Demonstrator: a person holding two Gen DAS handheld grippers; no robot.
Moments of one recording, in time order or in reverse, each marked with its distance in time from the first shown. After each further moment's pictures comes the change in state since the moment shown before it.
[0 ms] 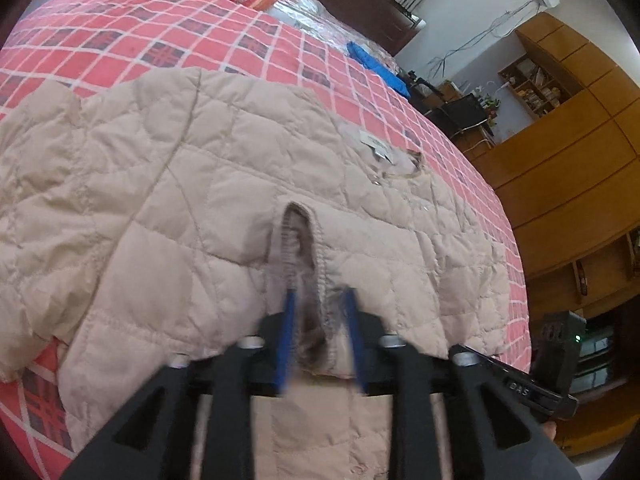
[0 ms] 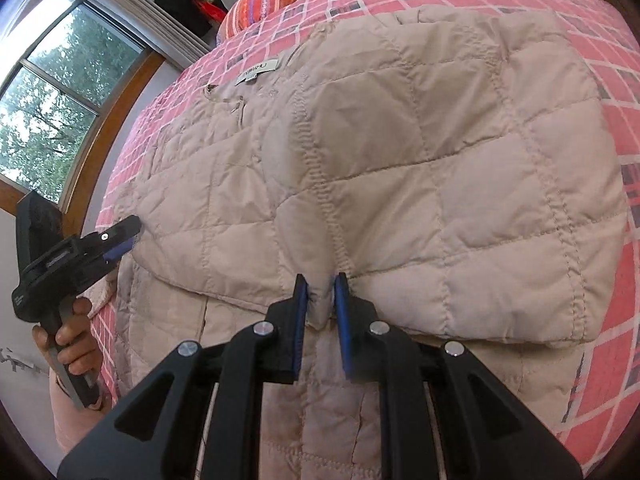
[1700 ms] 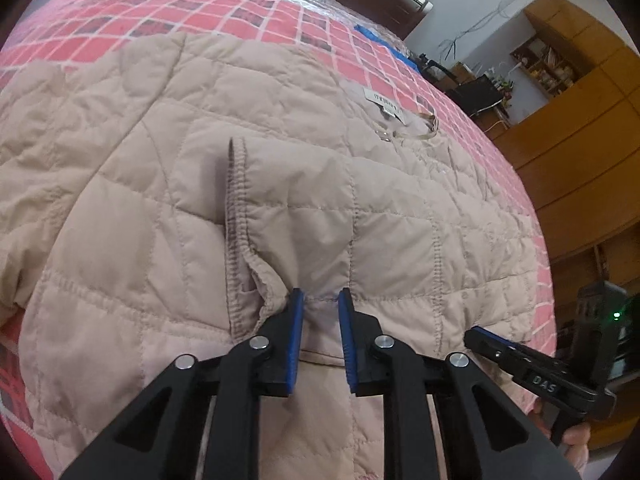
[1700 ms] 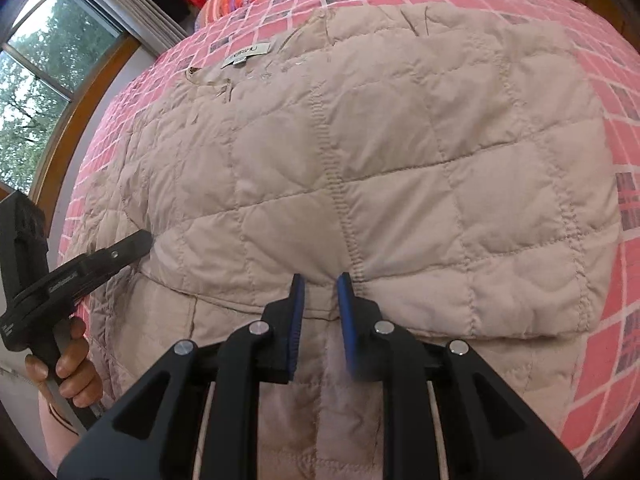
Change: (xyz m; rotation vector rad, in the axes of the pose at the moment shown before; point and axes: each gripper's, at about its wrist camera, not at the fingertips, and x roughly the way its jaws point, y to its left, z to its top) left arm 0.020 -0.001 -0.016 -0.008 0.043 0.074; right arm 0.010 0.030 0.008 -0.012 0.036 -0.141
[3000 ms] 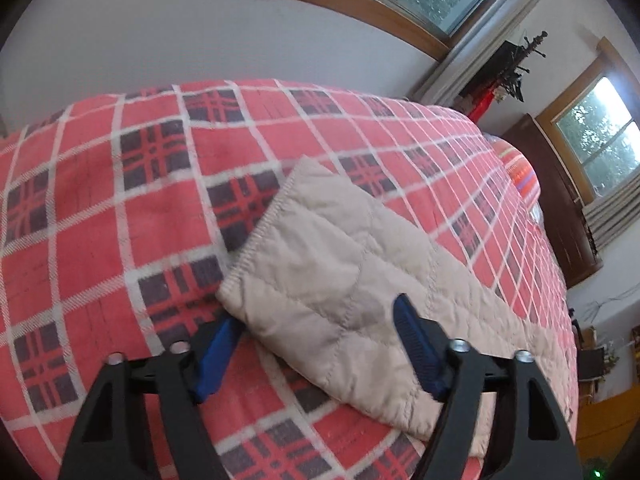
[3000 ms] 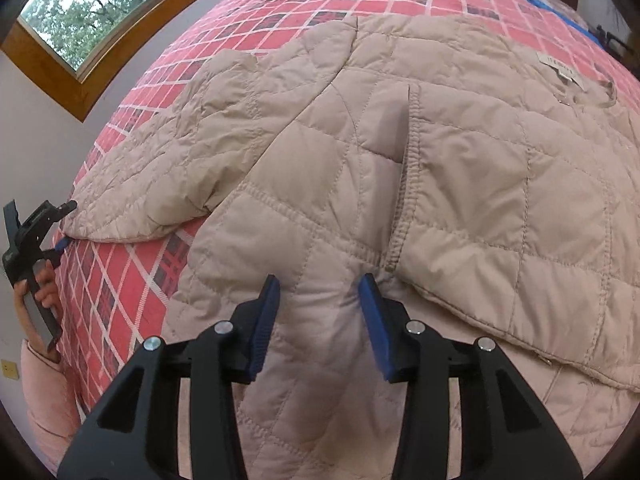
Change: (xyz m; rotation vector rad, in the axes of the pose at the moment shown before) left arm -0.258 0.385 -0.093 -0.724 -0.528 0.443; right arm 0.080 0.225 -0.016 -0.389 0.099 0.076
